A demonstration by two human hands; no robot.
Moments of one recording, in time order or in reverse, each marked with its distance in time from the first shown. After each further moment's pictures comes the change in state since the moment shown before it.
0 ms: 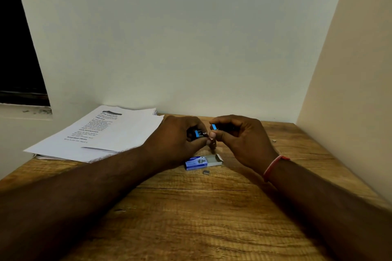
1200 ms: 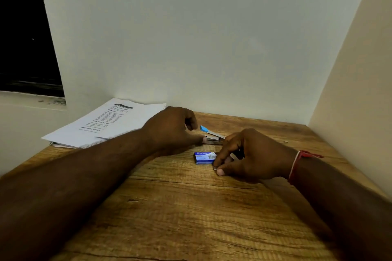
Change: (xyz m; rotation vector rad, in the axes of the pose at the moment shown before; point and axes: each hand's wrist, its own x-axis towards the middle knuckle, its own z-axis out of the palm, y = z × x) left_hand 0.011 -0.026 -0.025 0.188 -0.086 -0.210; right_hand -0.002 -0.024 -0.016 -0.402 -0.677 0.013
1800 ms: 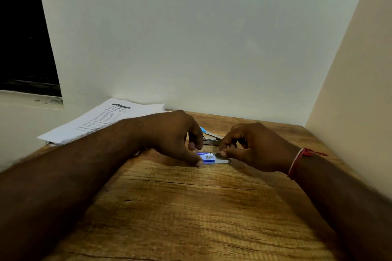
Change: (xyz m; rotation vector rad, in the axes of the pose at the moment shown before) left_hand -0.006 0.020 -0.037 0.138 -0.448 0.297; right_hand -0.002 0.011 -0.011 -0.139 0.194 -0.012
